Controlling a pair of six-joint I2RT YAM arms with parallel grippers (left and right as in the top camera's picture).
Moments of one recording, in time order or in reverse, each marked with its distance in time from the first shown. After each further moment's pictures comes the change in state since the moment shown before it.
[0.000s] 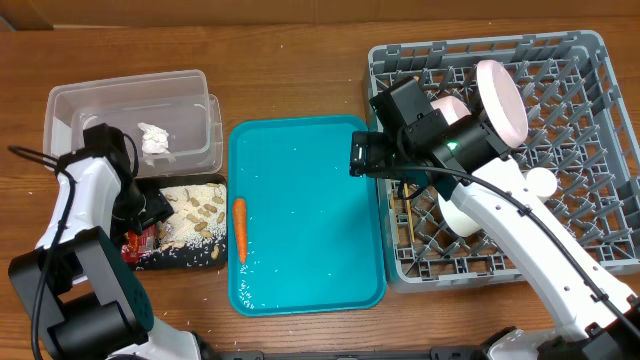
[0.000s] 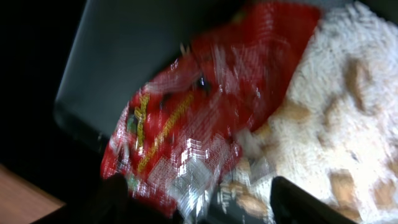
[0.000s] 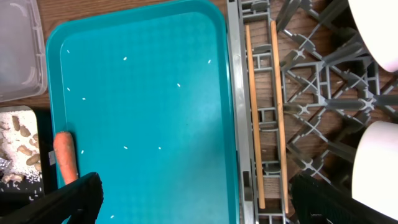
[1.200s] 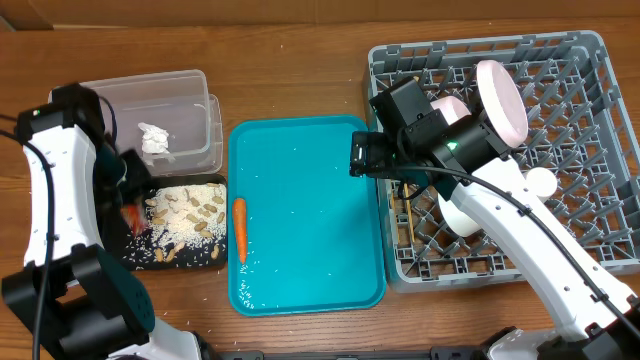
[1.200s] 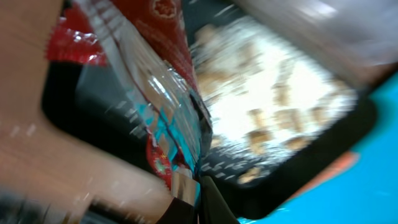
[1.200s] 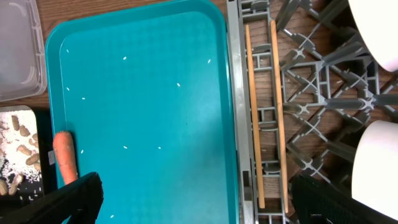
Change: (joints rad) left arm -0.024 -0.008 0.400 -0.364 0.151 0.054; right arm 0.000 0.000 0.000 -0.002 0.000 0.000
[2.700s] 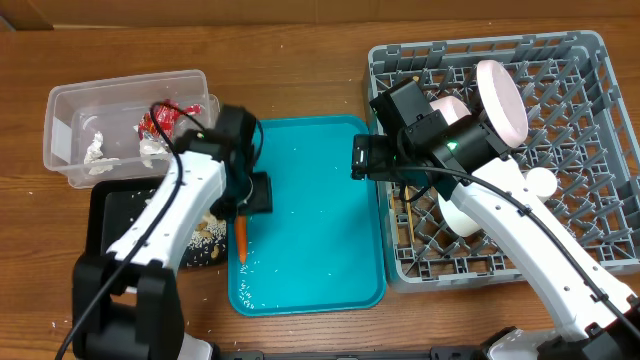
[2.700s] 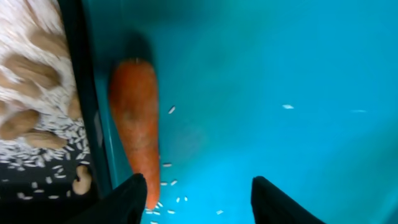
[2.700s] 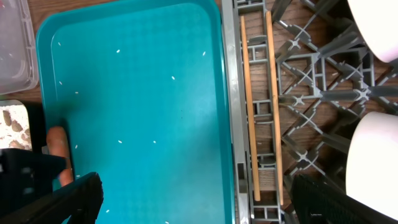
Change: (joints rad) left arm -0.565 -0.073 -0.385 0.330 0.108 -0.106; right arm 0.000 0.000 0.000 -0.027 0.000 0.000
